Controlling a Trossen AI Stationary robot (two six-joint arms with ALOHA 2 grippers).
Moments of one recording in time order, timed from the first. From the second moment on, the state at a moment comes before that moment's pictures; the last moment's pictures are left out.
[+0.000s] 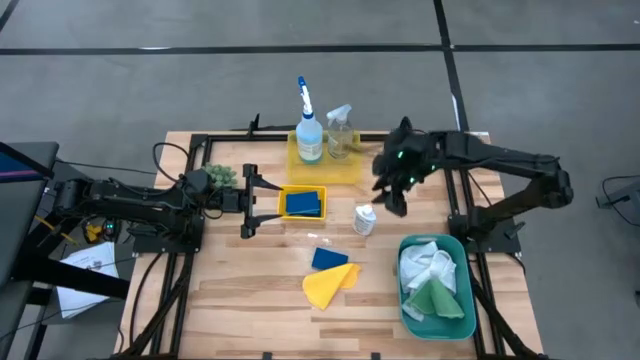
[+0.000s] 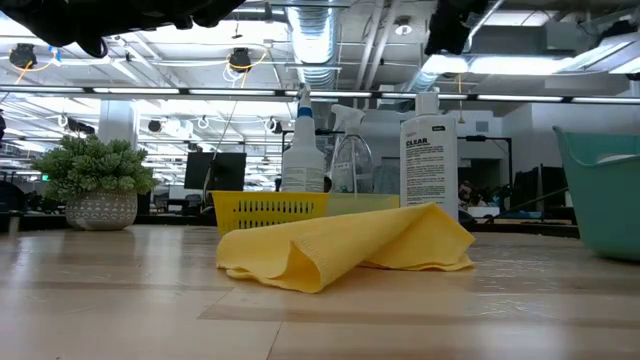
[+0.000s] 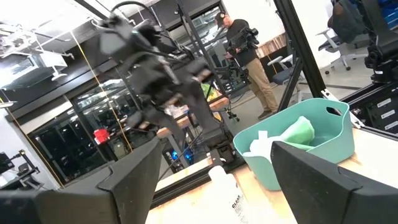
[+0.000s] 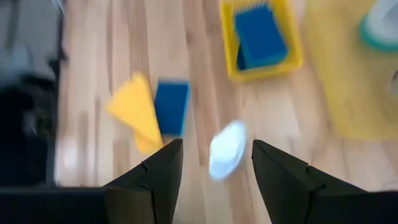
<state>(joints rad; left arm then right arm) 0.08 0.91 0.41 0.69 0.17 0.46 -0.18 1.34 1.42 -1.04 -0.22 0.06</state>
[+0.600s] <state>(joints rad) 0.08 0.91 0.41 0.69 0.17 0.46 0.06 1.53 1.42 -1.08 0.06 -0.19</state>
